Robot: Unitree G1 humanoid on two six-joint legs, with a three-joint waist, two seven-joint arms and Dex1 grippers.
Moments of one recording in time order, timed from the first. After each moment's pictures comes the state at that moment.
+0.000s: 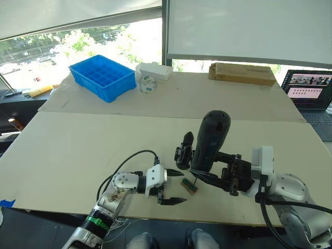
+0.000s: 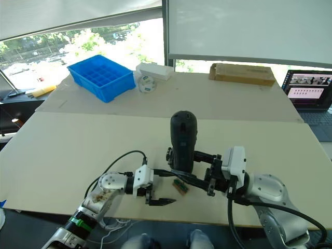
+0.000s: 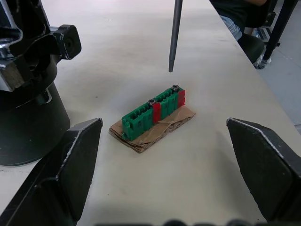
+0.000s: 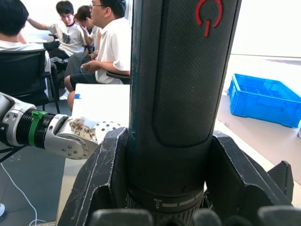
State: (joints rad) left arm -0.30 0.35 -0.35 0.16 -0.16 -0.08 -1.15; right arm -0.01 -0.60 -0.06 -0.64 0.64 0.23 0.89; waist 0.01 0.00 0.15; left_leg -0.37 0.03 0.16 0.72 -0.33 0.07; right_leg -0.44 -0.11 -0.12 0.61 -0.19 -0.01
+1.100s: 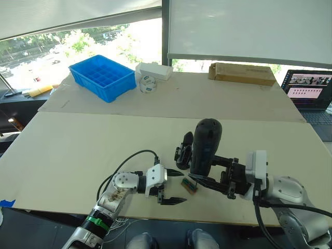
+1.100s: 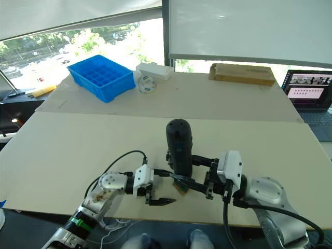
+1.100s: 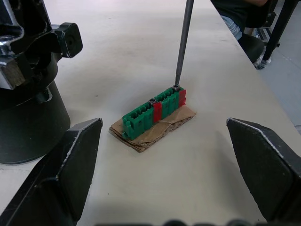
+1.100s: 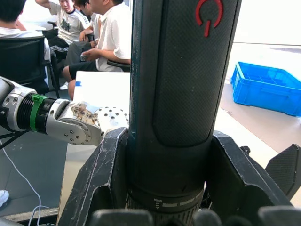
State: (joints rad) left arm -0.30 0.35 -0.35 0.17 -0.16 -0.07 -1.15; right arm 0.01 -0.60 -0.05 -0.63 0.58 0.22 0.91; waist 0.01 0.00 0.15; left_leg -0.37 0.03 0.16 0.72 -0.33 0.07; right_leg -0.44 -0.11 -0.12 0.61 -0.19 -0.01
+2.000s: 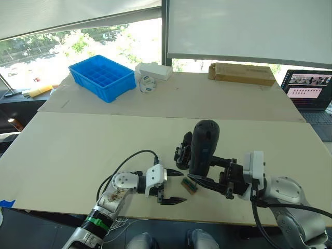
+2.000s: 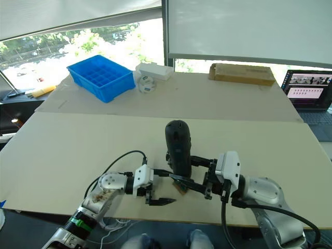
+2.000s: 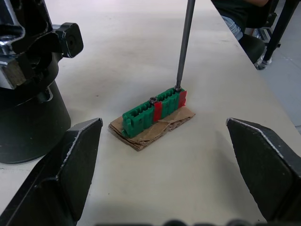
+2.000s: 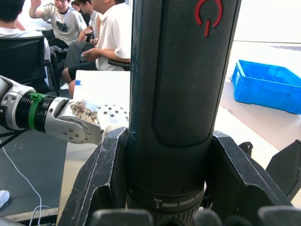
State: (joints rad) left arm -0.29 0.35 -0.35 0.16 -0.16 -0.07 -1.15; right arm 0.01 -0.58 -0.03 -0.62 0.56 0.22 0.92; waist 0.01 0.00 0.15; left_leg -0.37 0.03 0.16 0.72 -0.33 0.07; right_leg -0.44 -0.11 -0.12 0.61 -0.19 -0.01
